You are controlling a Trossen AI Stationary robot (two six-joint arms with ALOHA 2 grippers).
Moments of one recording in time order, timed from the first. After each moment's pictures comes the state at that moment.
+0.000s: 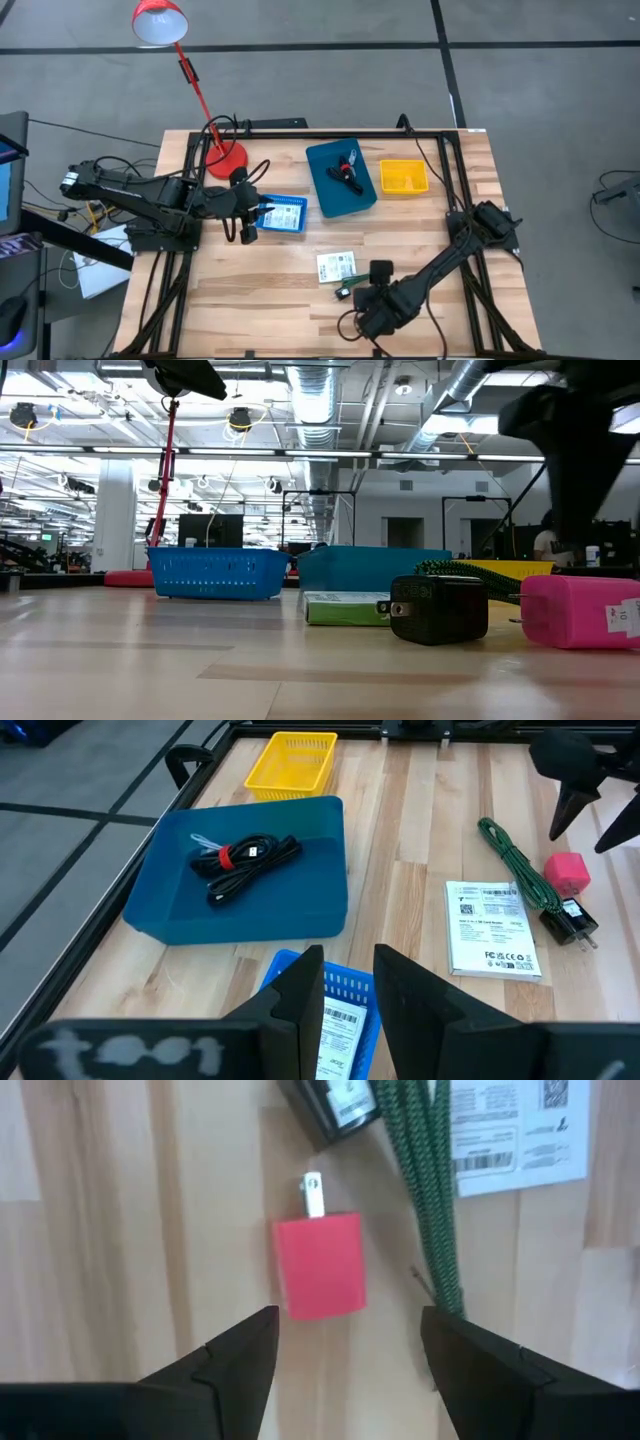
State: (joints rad) left arm -0.20 1.01 0.96 -0.57 -0.41 -0.19; right arm 0.68 1.99 1.48 -1.04 0.24 0.65
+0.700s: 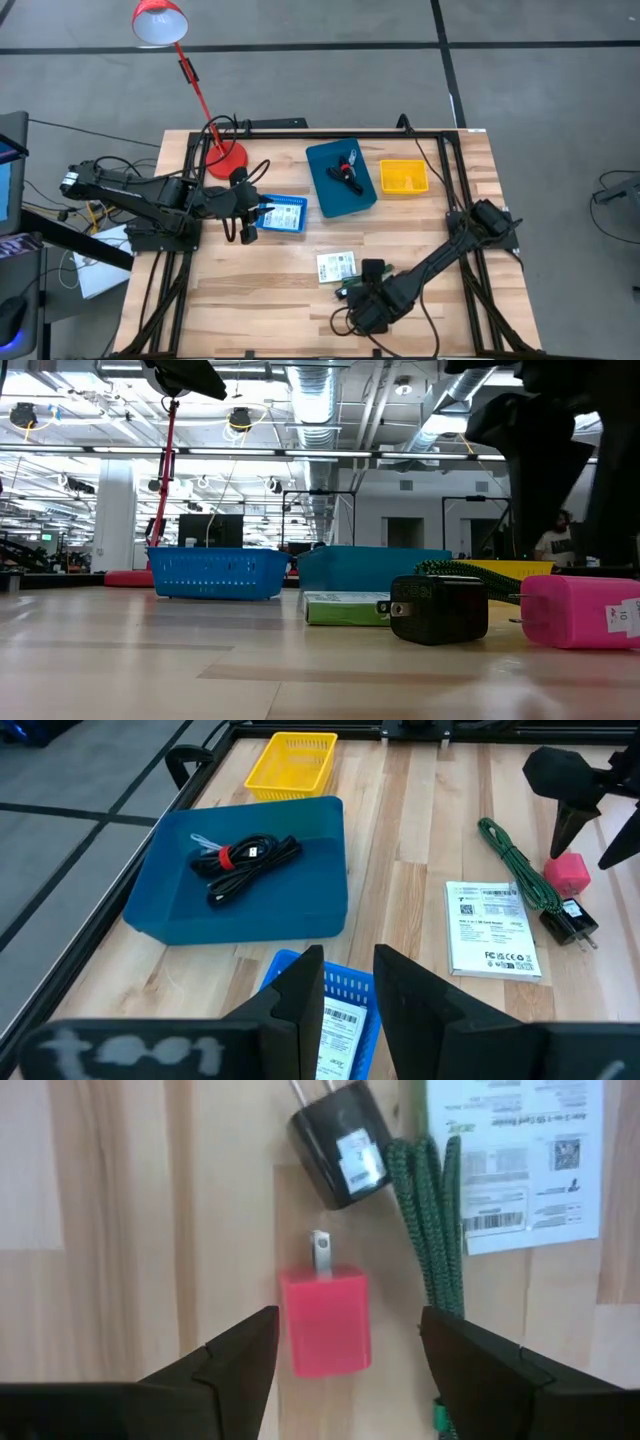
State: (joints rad) left arm -0.20 1.01 0.96 -0.57 -0.41 -0.19; right arm 0.65 2.00 1.48 -0.96 0.23 0.57
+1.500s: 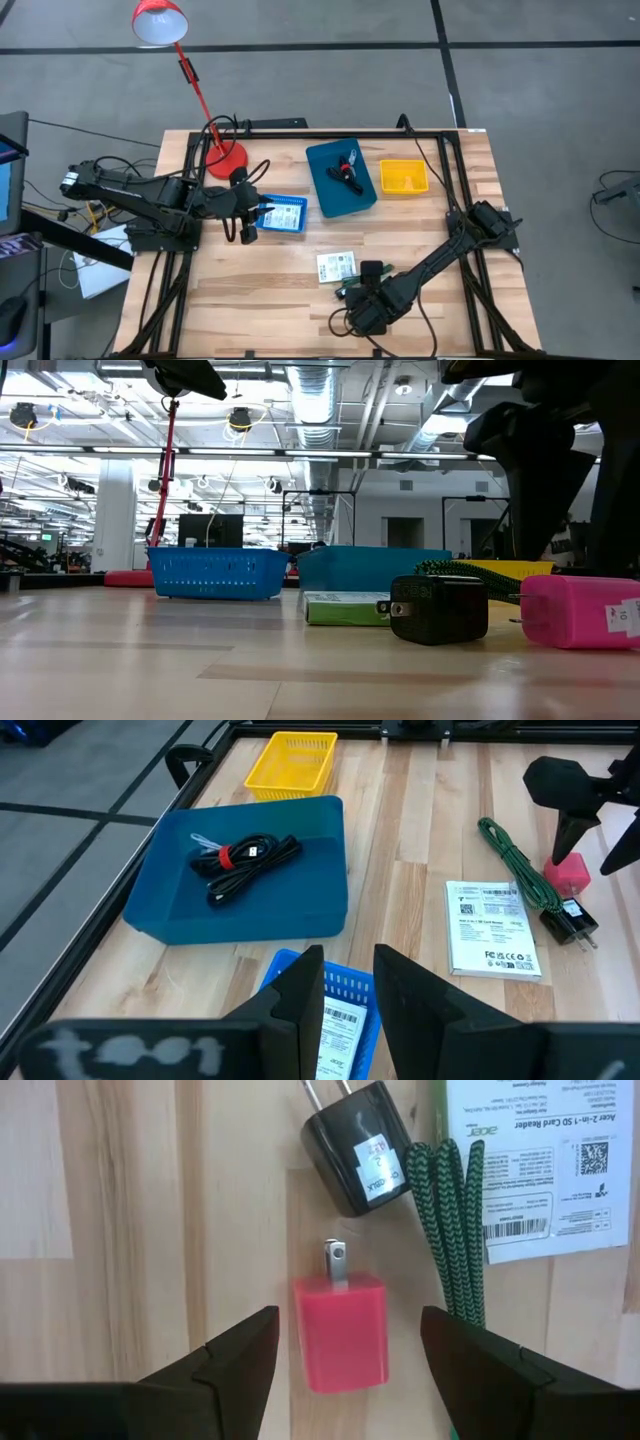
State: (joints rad) left arm -0.20 1.01 0.96 -0.57 -0.41 -0.19; right arm 0.65 2.02 1.48 -0.93 0.21 0.57
